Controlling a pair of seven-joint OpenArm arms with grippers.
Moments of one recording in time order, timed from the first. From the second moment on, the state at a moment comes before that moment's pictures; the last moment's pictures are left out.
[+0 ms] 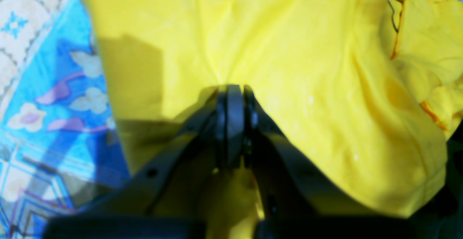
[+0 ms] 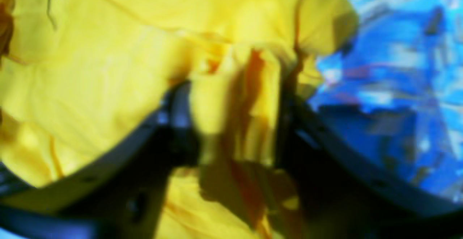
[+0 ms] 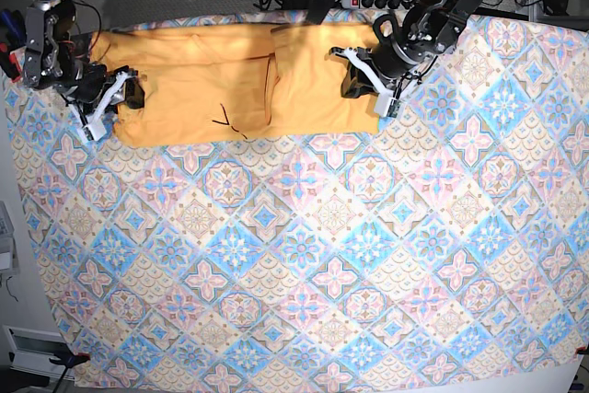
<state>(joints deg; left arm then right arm) 17.6 -22.9 25.9 85.2 -37.9 -4.0 18.2 -12.8 28.1 9.6 68.2 34.0 39.2 -38.5</state>
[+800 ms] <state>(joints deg) 15.9 -20.4 24.2 85.0 -37.5 -3.4 20.2 -10.5 23.3 9.3 87.4 33.2 40.2 -51.6</state>
